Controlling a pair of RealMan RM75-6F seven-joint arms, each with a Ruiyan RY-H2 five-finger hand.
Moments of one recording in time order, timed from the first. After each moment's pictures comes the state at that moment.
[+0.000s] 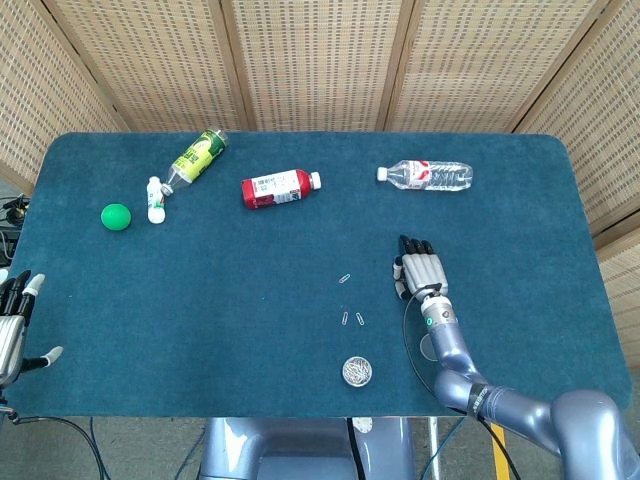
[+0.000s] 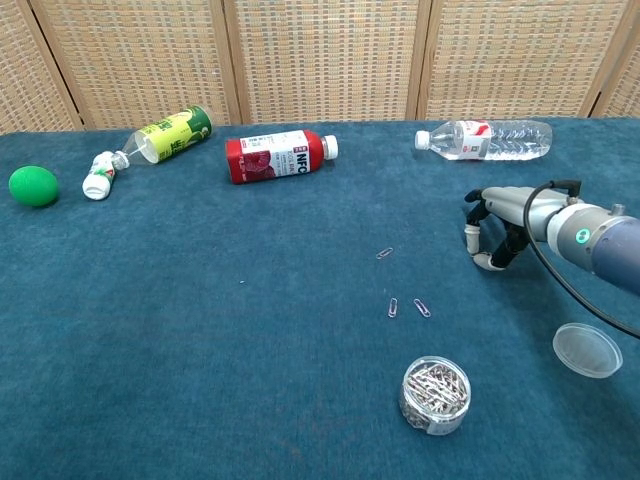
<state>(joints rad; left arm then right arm) -0.11 -1.11 -0.06 -1.69 1.32 1.41 0.24 0.79 -1.77 0.21 -1.06 -0.77 0.87 -0.44</state>
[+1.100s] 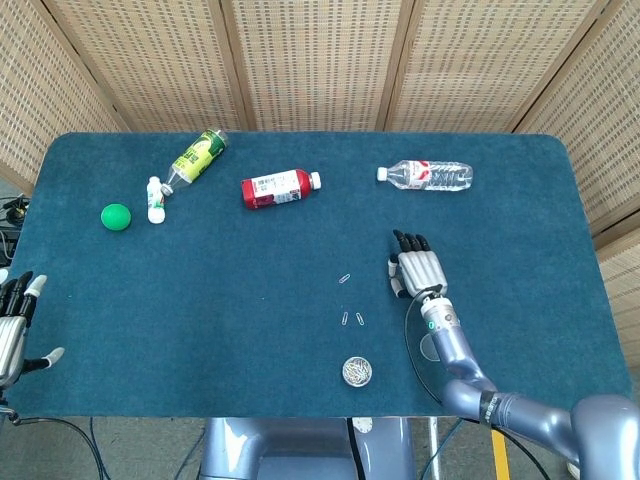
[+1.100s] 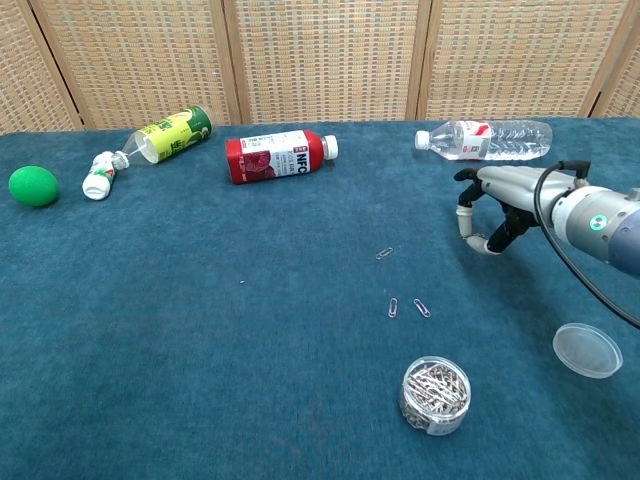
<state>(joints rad) -0.11 -1.10 -0.06 -1.70 1.33 1.41 0.24 0.74 -1.69 0.22 -1.21 -0.93 0.92 -0.39</state>
